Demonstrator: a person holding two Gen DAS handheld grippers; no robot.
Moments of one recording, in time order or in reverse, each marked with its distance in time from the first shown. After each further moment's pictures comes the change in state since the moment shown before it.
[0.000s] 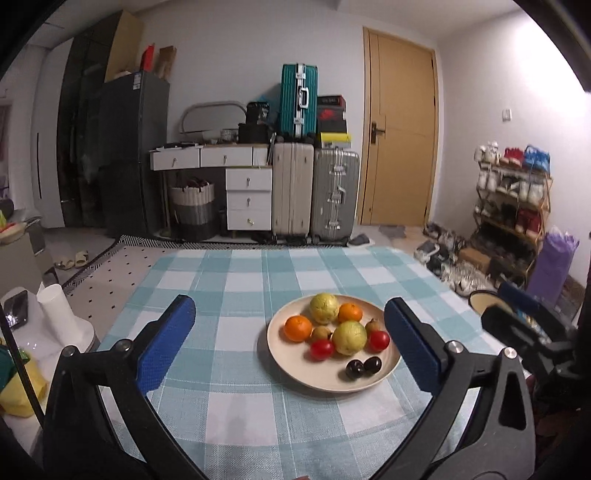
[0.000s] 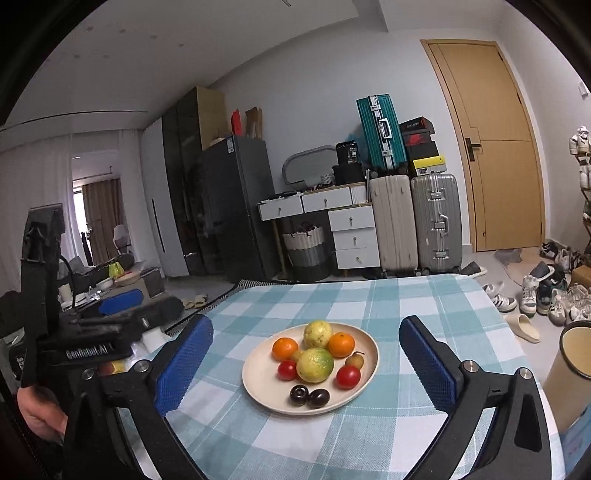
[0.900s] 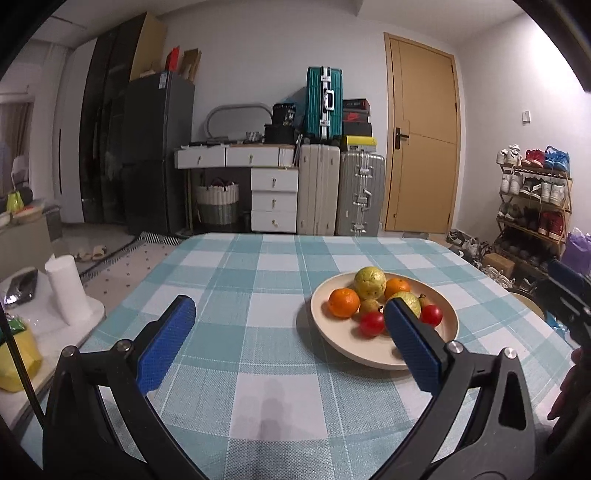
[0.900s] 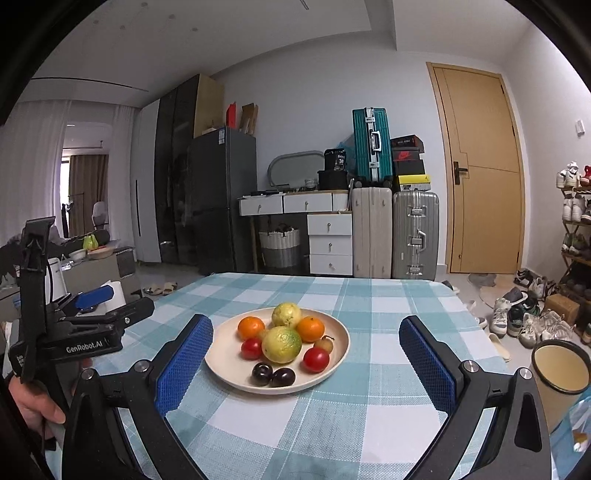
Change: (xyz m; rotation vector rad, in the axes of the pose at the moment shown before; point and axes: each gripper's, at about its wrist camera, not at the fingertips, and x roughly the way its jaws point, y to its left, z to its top) left arm 0.041 0.037 -0.079 -0.024 -0.023 0.087; right arm 0.010 0.003 -0.042 -0.122 -0.020 -0.118
